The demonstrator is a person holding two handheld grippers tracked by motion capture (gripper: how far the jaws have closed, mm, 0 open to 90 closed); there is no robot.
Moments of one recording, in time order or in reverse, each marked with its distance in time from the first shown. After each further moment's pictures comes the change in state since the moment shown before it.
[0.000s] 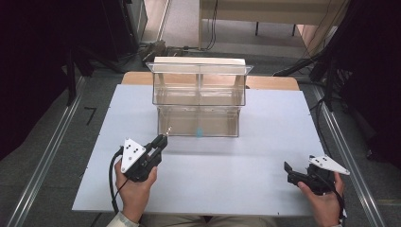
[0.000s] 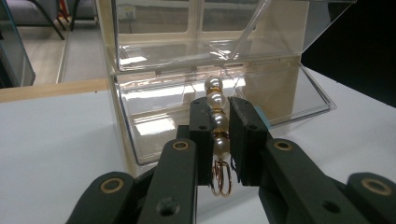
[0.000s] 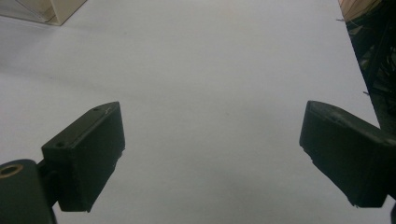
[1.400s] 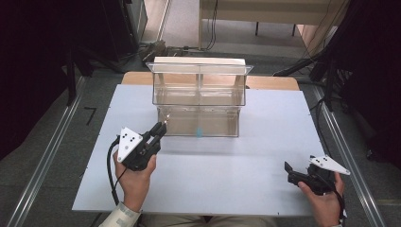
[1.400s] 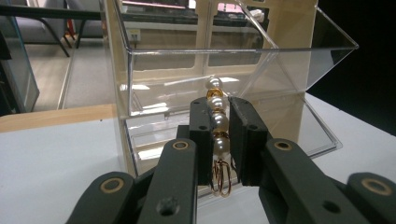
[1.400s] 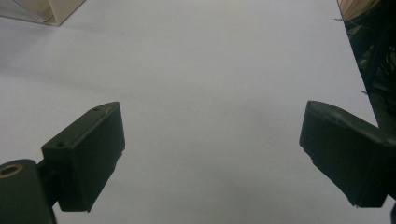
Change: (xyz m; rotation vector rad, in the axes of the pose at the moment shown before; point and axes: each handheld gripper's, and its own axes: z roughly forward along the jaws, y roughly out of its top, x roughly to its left) left arm 0.007 0.025 0.009 -0.077 0.004 -0.009; right arm -0.001 0.000 0.000 -0.004 -0.005 0.002
